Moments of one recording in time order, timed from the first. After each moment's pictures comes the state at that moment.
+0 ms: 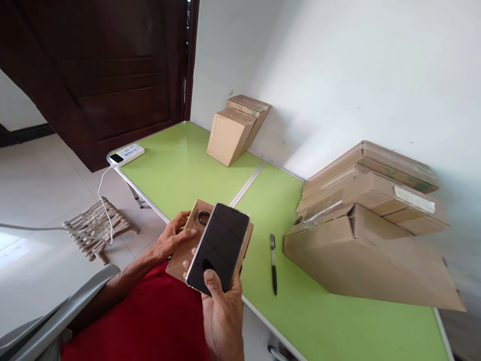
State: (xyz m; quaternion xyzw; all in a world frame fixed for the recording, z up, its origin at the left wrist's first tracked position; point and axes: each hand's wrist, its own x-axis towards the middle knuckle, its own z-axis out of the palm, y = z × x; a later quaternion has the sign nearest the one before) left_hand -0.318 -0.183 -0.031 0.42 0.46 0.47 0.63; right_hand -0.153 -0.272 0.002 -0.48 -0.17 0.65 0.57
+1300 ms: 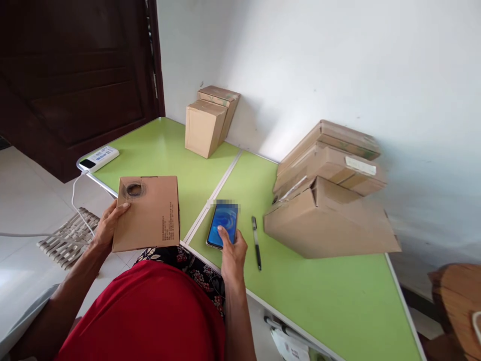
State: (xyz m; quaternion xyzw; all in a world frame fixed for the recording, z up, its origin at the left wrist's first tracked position) left_hand -0.409 -0.173 -0.009 0.29 0.56 0.58 0.53; right_hand -0.099 -0.190 -0.070 -0.65 -0.32 0.41 0.55
